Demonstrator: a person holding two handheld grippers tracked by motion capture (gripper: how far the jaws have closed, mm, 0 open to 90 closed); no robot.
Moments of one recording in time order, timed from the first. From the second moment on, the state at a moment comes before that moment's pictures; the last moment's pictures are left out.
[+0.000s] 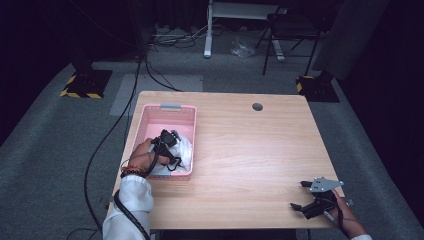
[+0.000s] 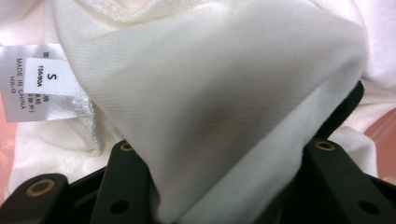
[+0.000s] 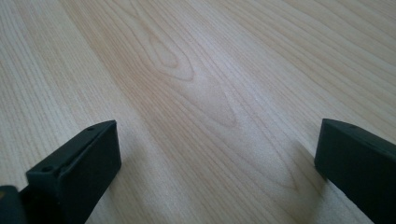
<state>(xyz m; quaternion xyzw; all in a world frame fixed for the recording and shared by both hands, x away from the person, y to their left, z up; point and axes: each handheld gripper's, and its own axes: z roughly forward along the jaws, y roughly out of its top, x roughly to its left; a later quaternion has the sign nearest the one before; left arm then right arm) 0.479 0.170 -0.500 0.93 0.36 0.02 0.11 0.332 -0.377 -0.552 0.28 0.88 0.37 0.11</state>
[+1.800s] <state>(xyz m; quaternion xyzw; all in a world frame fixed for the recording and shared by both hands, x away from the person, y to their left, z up) 0.422 0.172 -0.450 0.87 0.37 0.17 0.28 0.332 -0.377 -0.552 0.28 0.88 0.37 0.11</state>
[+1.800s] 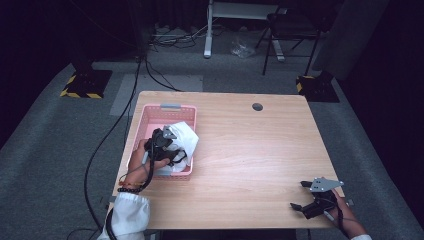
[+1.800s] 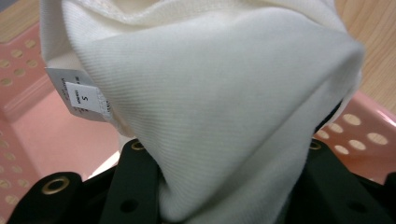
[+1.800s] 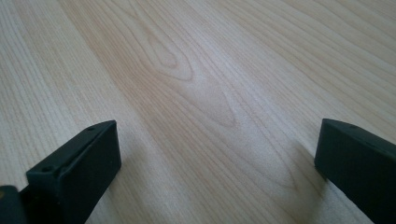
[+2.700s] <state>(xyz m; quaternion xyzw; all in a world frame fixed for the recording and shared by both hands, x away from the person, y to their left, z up) 0.379 0.173 -0.424 0.83 0.35 0.20 0.37 0.332 -0.377 -0.552 0.28 0.88 0.37 0.11</state>
